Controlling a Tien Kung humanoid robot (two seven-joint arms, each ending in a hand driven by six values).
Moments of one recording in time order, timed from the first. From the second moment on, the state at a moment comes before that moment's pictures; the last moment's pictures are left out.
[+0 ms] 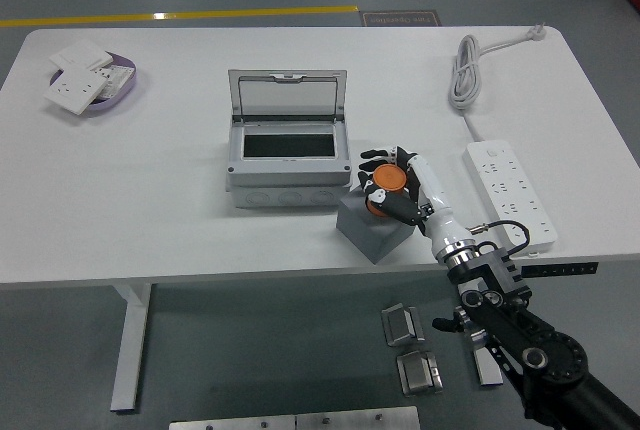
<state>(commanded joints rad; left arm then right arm) 0.12 0.07 -0.79 -0.18 0.88 0.06 0.12 0.23 -0.08 1.01 1.13 -1.25 -0.24 0.37</state>
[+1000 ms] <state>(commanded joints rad) 0.11 0.07 -0.80 -0.18 0.89 0.06 0.12 0.26 -0.09 1.01 1.17 -1.27 -0.28 0.36</state>
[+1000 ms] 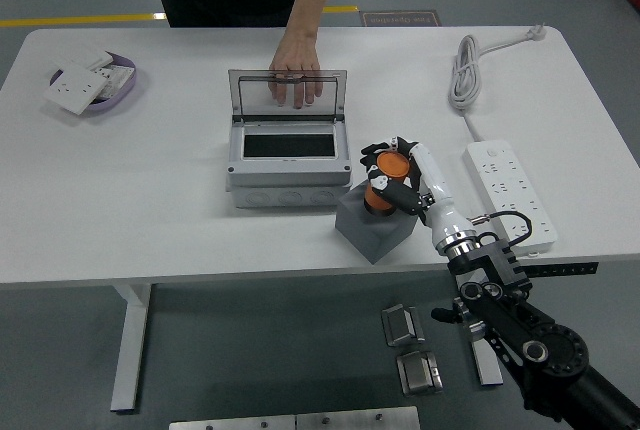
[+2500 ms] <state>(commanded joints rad) 0.09 0.10 -0.85 -0.18 0.96 0.06 0.14 0.94 0.00 0.52 0.81 -1.88 -0.20 -0.01</state>
